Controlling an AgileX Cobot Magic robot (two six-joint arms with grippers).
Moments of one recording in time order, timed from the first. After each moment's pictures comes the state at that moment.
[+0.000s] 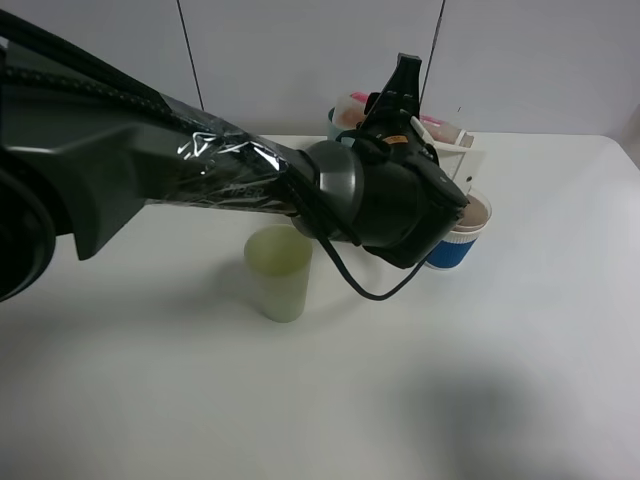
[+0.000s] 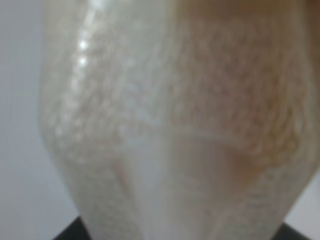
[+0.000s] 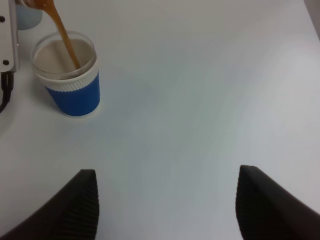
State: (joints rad) left arm -1.06 2.30 -1.62 -1.49 -1.13 2.76; right arm 0.01 0.00 -0.50 0.03 1.07 -0.10
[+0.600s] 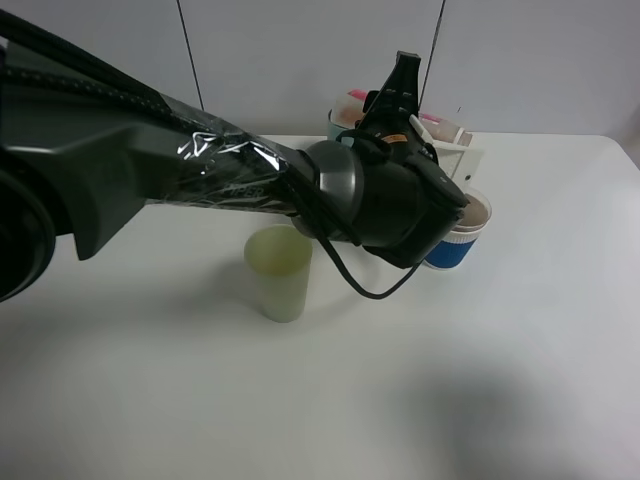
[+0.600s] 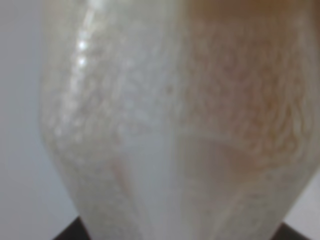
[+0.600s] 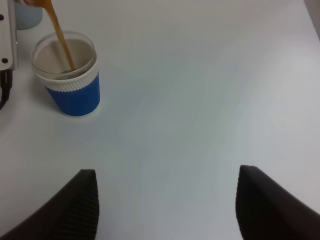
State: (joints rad) left arm -1.06 2.30 -1.62 -1.48 -1.15 2.76; right arm 0.01 0.00 -0.50 0.03 1.07 -0.10
